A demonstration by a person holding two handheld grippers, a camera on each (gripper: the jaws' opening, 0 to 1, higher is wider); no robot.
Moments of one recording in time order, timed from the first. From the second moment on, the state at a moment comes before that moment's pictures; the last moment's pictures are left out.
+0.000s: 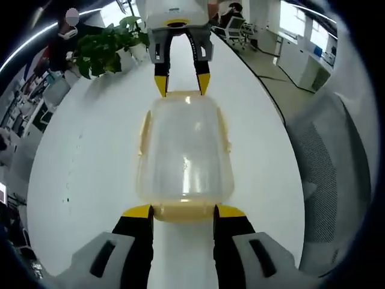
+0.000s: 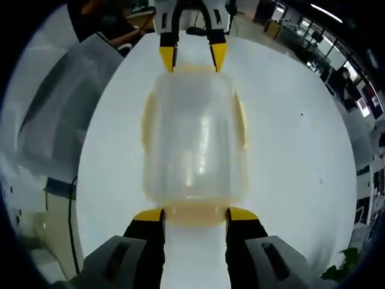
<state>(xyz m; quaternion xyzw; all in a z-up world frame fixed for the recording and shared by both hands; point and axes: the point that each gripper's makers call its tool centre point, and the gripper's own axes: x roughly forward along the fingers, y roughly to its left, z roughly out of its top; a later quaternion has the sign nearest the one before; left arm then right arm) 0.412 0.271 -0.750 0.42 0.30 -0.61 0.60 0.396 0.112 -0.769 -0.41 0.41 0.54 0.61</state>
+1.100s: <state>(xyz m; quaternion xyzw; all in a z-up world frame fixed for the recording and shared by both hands) 0.417 0.266 -0.765 0.40 0.31 -0.63 0.59 0.399 0.107 -0.781 -0.38 0.41 0.56 0.61</state>
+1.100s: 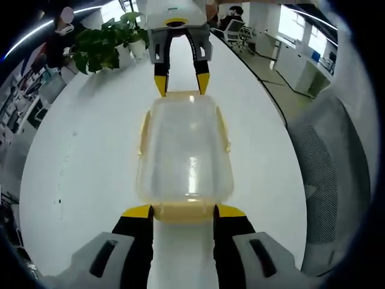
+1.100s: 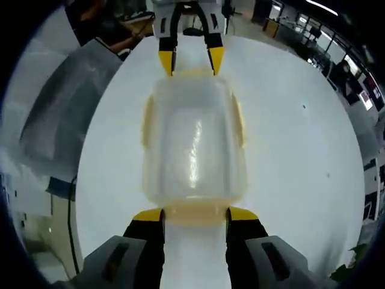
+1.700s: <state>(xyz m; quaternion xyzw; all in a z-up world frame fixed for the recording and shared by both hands) 0.419 0.265 -0.772 0.41 0.31 -0.64 0.58 0.394 0.107 -0.781 -0.36 0.42 0.55 0.62</state>
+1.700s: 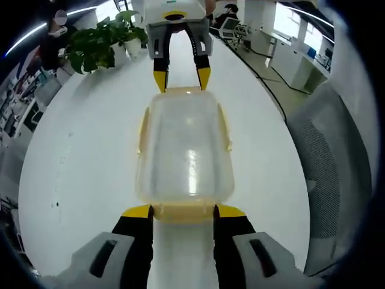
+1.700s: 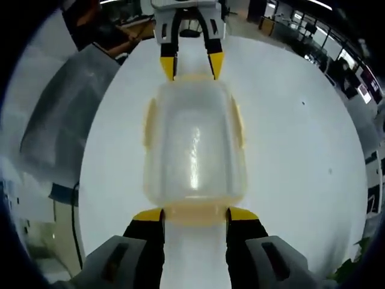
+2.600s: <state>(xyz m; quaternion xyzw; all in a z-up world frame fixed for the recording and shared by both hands) 0.419 0.260 -0.778 0.43 0.28 -0.65 0.56 0.392 0.097 -0.785 -0.37 0.42 0.55 0.62</state>
